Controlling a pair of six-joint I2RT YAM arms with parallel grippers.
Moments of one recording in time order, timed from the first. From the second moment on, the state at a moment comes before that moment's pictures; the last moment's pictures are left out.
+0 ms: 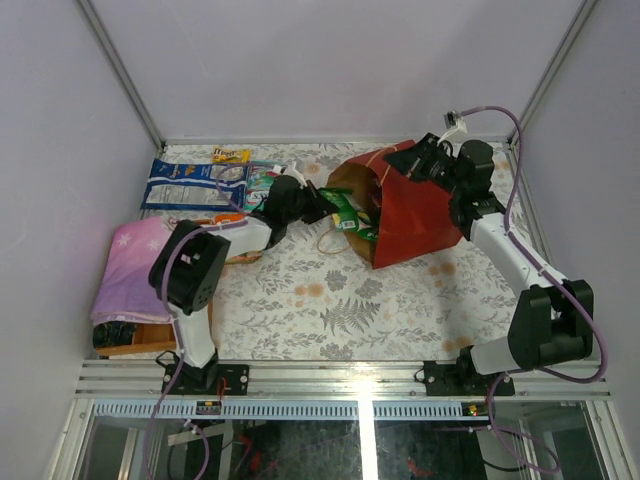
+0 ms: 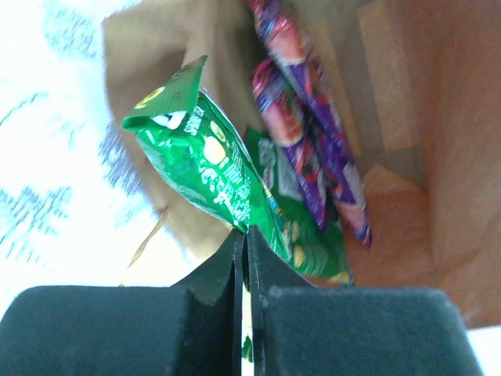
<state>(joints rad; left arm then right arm) -0.46 1.91 1.09 0.44 0.26 -0.90 0.19 1.43 1.07 0.31 -0.54 0.73</state>
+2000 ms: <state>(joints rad) -0.15 2.44 1.89 -0.13 0.49 -0.64 -0.18 1.46 1.18 0.26 -0.67 0.76</state>
